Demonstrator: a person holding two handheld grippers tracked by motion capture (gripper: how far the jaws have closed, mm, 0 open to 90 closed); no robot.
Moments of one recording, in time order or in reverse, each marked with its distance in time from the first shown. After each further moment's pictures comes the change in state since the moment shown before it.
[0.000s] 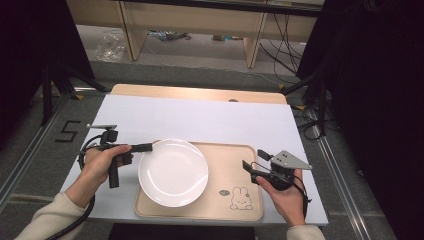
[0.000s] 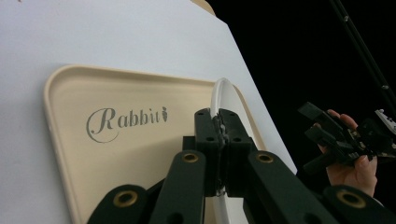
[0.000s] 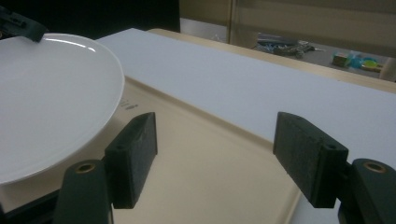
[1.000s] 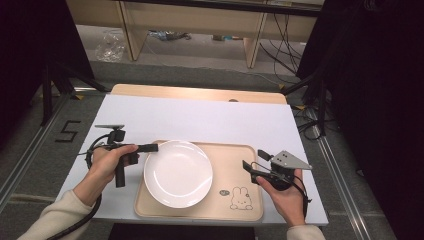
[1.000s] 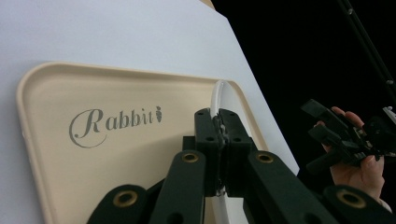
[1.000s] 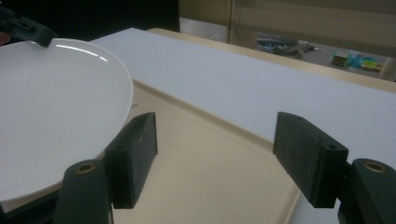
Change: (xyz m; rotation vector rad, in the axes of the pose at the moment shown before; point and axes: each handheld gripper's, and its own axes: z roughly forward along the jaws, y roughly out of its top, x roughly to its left) left arm -0.005 -0.001 0.017 0.019 0.010 0.006; right arm -0.001 0.000 -0.001 0.002 -0.012 -0.024
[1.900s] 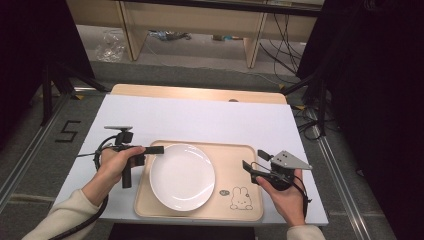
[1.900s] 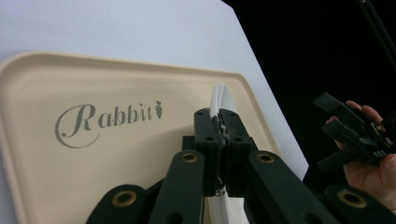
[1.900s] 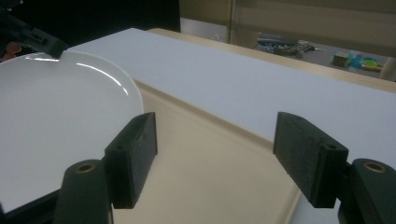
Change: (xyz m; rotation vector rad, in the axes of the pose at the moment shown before) left arm -0.002 -0.005 0.018 0.031 0.022 0.009; right arm 0.001 0.000 0.000 0.004 0.009 0.020
